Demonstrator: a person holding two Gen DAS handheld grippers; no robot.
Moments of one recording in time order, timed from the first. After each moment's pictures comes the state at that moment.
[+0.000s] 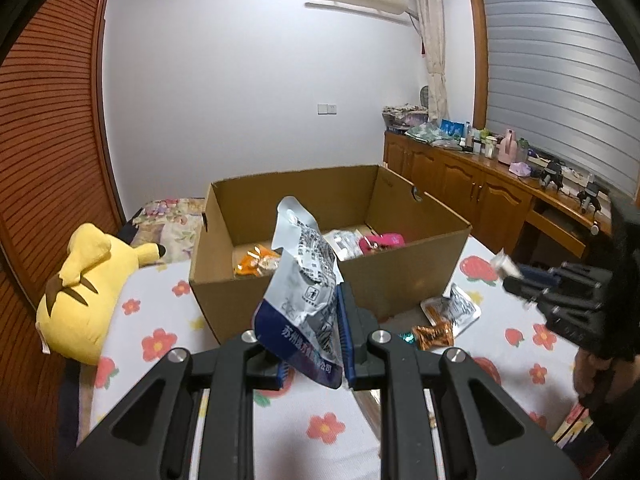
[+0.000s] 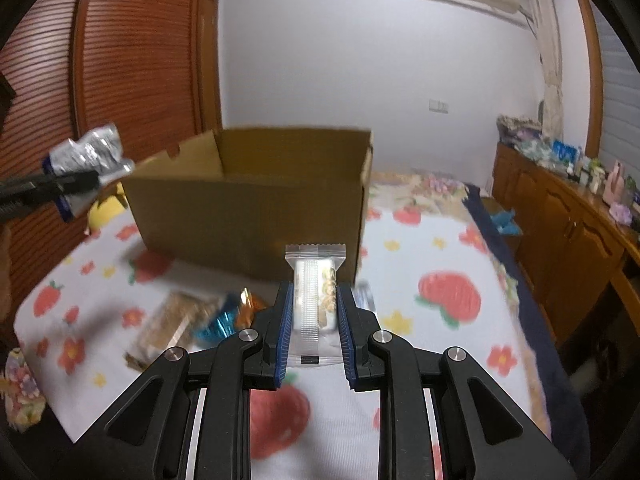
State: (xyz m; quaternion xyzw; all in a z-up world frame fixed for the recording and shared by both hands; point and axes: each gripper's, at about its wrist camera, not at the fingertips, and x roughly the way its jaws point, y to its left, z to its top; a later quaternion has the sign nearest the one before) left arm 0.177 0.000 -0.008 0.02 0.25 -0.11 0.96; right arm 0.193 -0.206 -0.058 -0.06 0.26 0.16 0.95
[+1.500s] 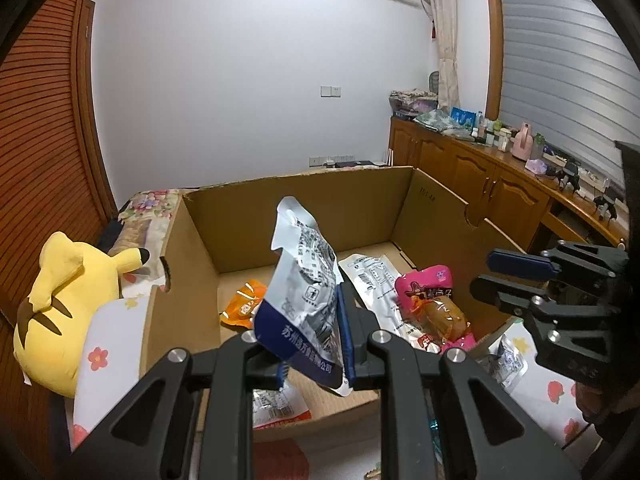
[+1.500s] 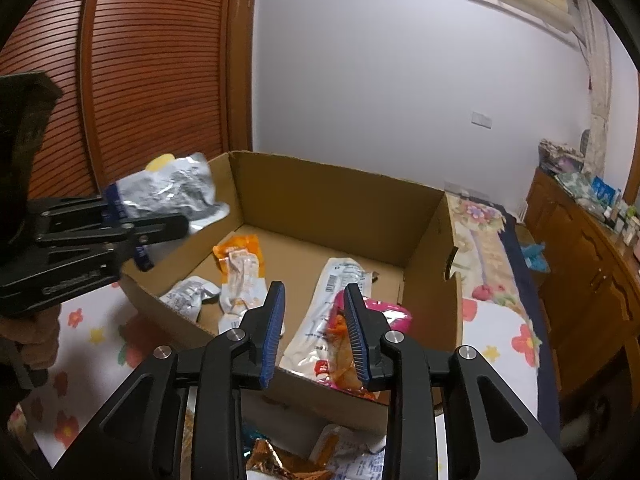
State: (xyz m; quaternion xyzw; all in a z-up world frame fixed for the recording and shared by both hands) left arm 0.303 -0.010 -0.022 0.01 0.29 -0.11 0.95; right arm 0.313 -0.139 -0.025 -0.10 0.28 0.22 0.93
